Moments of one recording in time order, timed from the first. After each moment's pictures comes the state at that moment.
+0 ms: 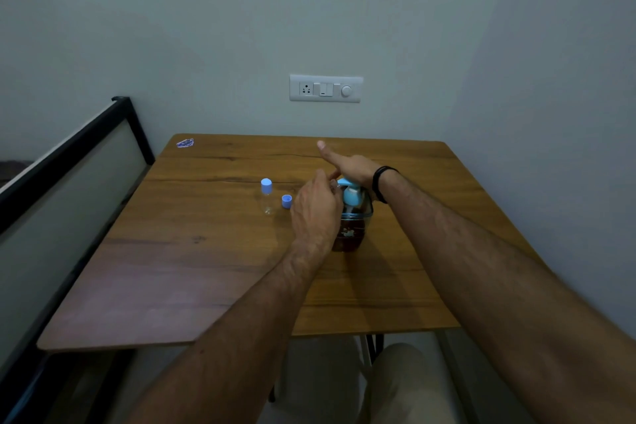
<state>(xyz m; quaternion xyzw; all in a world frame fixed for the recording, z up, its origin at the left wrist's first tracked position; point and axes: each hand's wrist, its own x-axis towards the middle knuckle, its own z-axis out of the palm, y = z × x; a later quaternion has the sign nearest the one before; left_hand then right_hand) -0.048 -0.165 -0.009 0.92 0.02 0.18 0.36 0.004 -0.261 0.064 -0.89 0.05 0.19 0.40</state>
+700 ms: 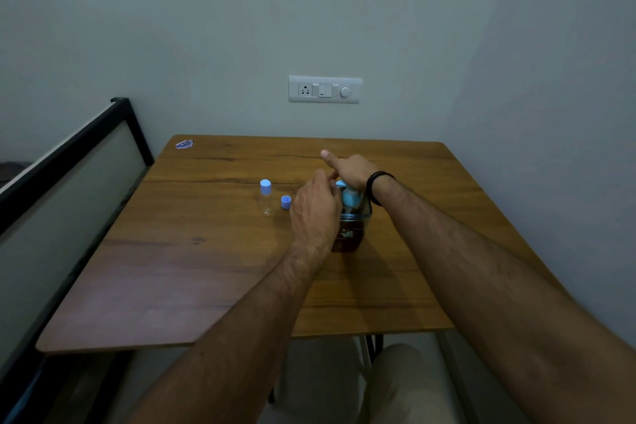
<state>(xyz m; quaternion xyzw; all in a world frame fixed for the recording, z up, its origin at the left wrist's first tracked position) -0.049 -0.166 -0.008 0.92 0.02 0.19 0.35 0.000 -0.258 0.061 -0.92 0.03 0.13 0.38</state>
